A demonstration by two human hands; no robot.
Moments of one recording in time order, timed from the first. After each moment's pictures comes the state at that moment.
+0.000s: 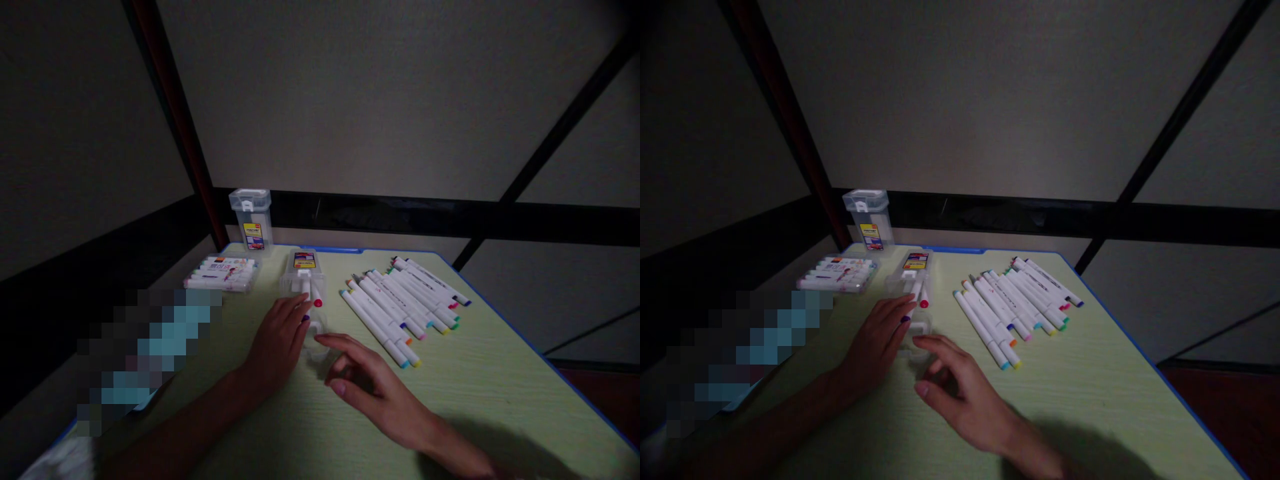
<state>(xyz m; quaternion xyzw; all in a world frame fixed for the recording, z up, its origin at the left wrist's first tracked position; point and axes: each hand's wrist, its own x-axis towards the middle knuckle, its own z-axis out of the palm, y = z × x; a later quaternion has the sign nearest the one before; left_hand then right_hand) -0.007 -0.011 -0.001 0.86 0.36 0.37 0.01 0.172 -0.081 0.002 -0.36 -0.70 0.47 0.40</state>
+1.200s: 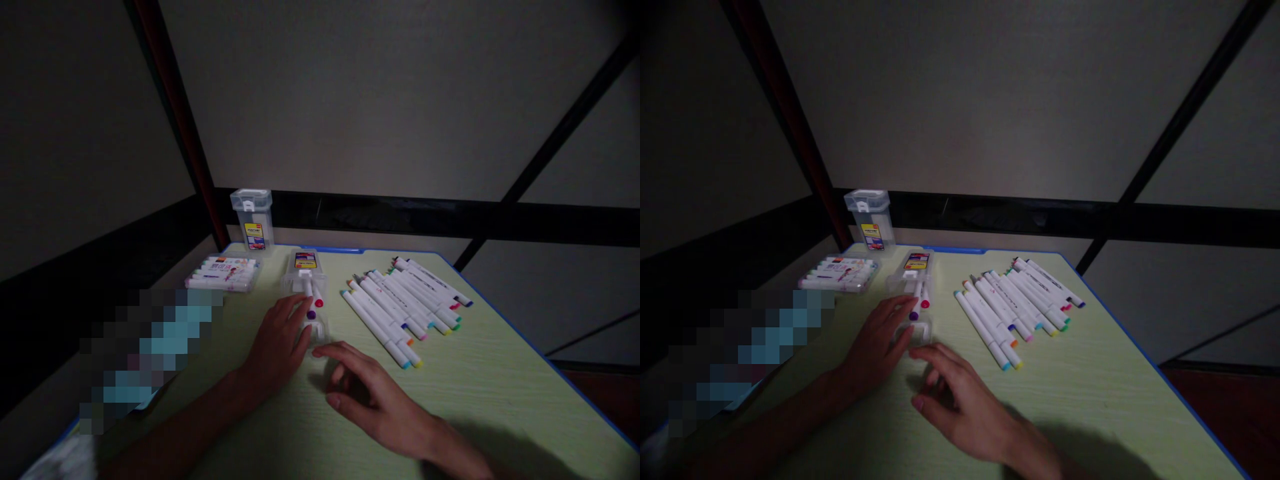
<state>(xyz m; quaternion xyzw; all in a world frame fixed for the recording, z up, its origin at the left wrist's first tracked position) -0.009 -0.012 -0.003 0.86 0.40 0.32 0.03 0.168 -0.083 0.006 -0.37 -0.75 0.42 0.34</state>
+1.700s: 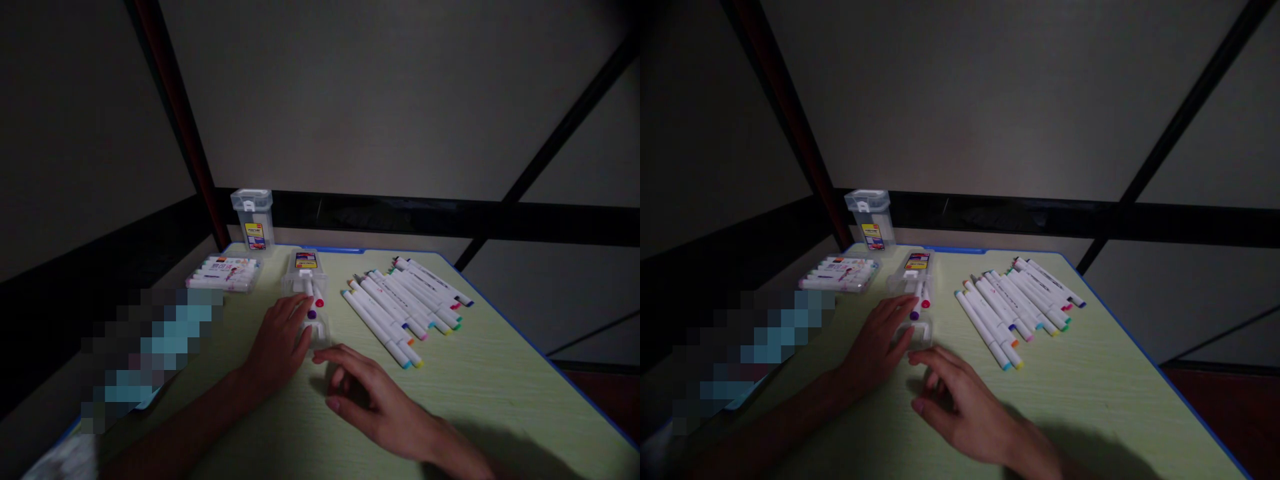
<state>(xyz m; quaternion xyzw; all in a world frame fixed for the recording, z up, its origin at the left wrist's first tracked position) -0.008 -0.012 -0.001 0.86 0.39 0.32 0.03 0.169 -0.084 0.009 -0.36 -0.76 0.41 0.35</state>
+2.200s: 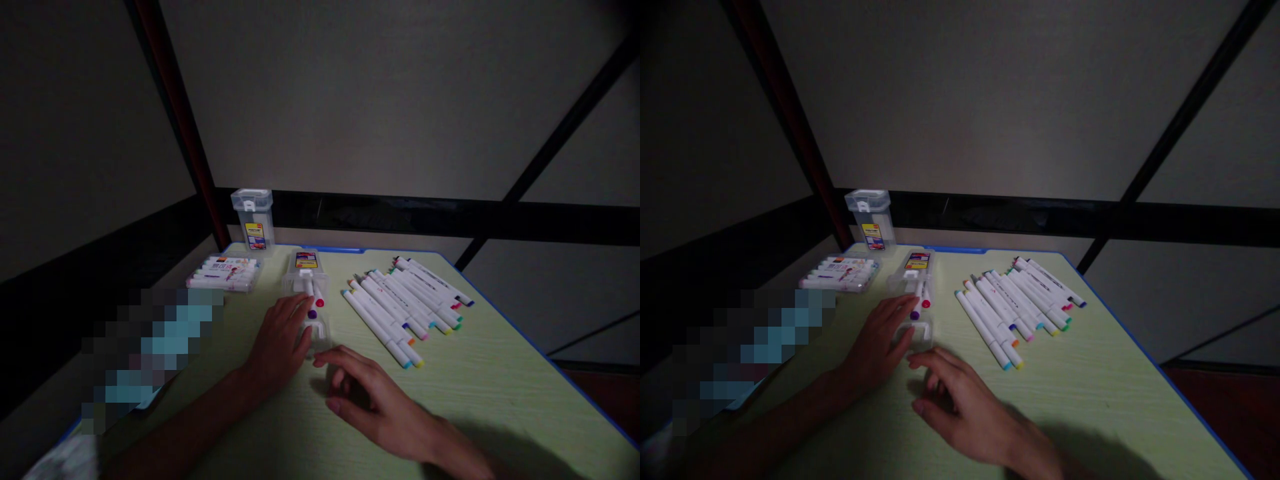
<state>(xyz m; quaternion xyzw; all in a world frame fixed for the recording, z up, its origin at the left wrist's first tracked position) -0.008 -0.012 -0.003 0.86 0.40 0.33 0.03 0.169 -0.084 0.009 -0.36 -0.77 0.40 0.33</state>
